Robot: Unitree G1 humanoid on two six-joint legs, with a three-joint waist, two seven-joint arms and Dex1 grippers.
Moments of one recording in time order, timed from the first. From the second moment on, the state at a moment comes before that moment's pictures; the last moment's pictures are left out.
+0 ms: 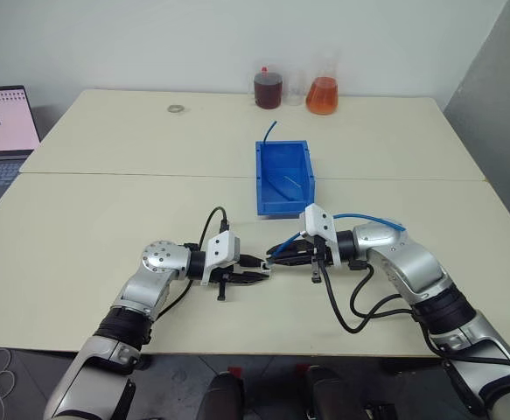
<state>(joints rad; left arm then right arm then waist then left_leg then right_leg) -0.49 0.52 -0.25 0.37 -0.21 -0.12 -1.30 -0.63 -0.46 0.40 0.05 0.29 0.34 1.11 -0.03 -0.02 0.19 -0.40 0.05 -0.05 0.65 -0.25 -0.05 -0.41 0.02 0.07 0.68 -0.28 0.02</state>
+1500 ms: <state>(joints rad) -0.44 0.55 -0.23 0.29 -0.21 -0.04 -1.27 -0.74 -0.39 0.43 0.22 0.15 0.19 1.25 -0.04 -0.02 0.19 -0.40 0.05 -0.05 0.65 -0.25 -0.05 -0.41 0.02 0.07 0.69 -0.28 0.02</state>
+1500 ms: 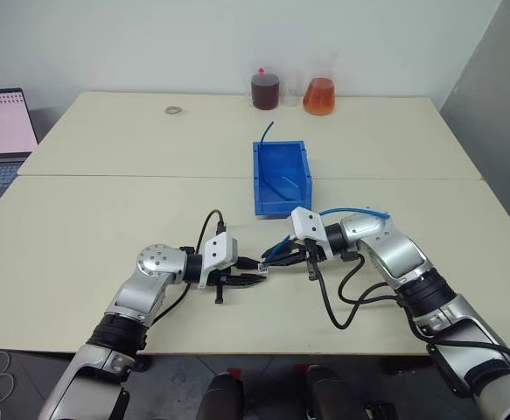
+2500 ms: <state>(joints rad) -0.42 0.55 -0.21 0.27 -0.19 -0.03 -1.25 -0.74 -0.31 0.43 0.30 0.11 0.14 1.23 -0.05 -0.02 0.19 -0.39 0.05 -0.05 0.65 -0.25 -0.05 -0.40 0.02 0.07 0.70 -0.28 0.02</state>
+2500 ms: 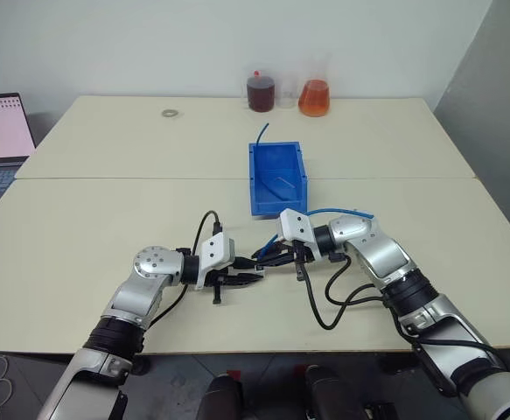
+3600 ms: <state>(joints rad) -0.29 0.64 0.08 -0.29 -0.41 0.45 -0.93 -0.98 -0.30 0.06 0.13 0.35 0.85 0.90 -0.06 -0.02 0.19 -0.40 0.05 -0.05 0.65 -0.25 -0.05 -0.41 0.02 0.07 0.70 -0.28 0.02</state>
